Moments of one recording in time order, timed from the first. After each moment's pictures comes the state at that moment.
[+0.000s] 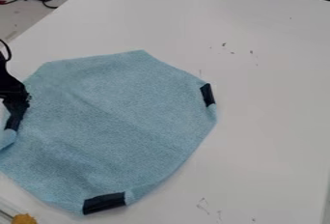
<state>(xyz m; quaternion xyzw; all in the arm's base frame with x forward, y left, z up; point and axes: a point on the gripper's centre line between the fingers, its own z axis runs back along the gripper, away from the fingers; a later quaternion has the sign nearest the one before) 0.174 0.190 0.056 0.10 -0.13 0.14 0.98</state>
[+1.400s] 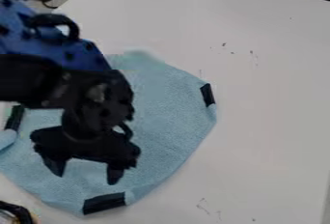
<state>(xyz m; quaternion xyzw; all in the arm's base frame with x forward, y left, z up) 0.158 0.012 0.054 0.12 -0.11 0.20 0.97</state>
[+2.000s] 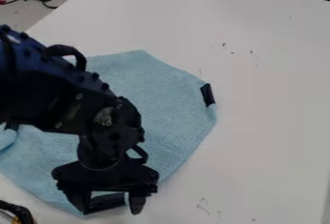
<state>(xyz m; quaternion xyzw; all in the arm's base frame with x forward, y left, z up) 0.151 -0.016 0.023 0.03 -0.07 0.22 0.97</state>
